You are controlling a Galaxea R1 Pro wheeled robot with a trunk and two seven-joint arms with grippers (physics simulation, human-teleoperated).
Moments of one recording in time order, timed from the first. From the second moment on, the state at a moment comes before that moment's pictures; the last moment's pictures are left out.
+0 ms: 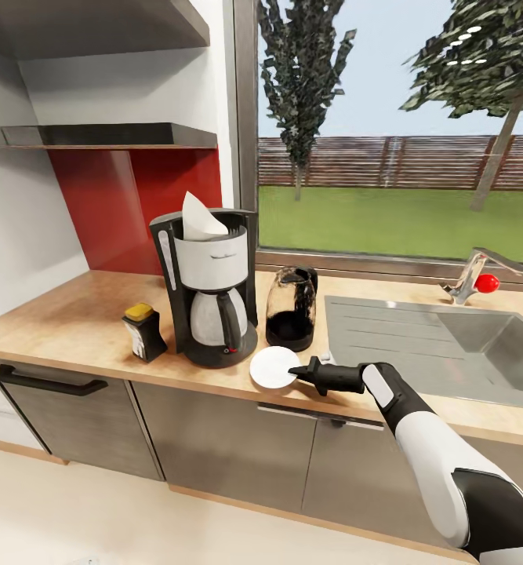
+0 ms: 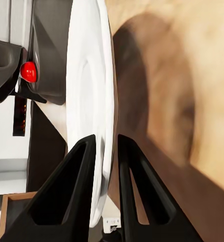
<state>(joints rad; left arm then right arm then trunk) -0.46 0.16 -0.20 -0.01 0.43 0.05 0.40 -0.95 -0.01 -0.14 -0.45 -0.46 0.94 0.64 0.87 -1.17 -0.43</state>
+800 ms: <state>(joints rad) -0.46 0.16 -0.20 -0.01 0.43 0.05 0.40 -0.95 -0.01 -0.14 -0.46 -0.46 0.95 0.63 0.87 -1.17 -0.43</state>
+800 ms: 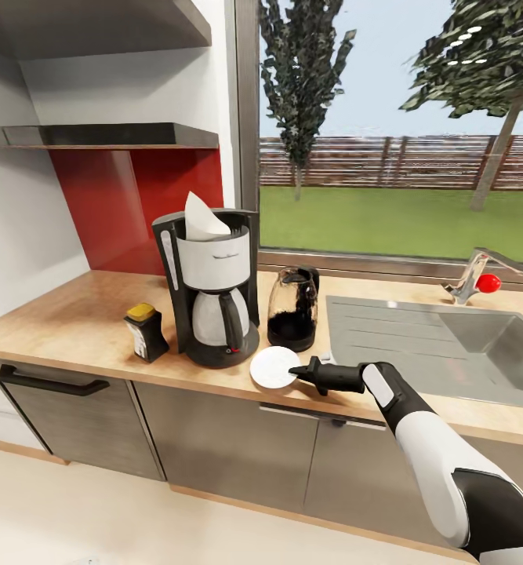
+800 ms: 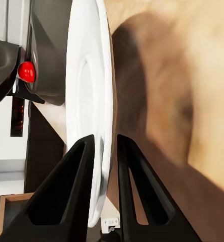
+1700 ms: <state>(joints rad) -0.46 0.16 -0.20 -0.01 0.43 0.05 0.40 -0.95 -0.02 -0.14 -0.45 -0.47 0.95 0.64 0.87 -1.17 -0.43</state>
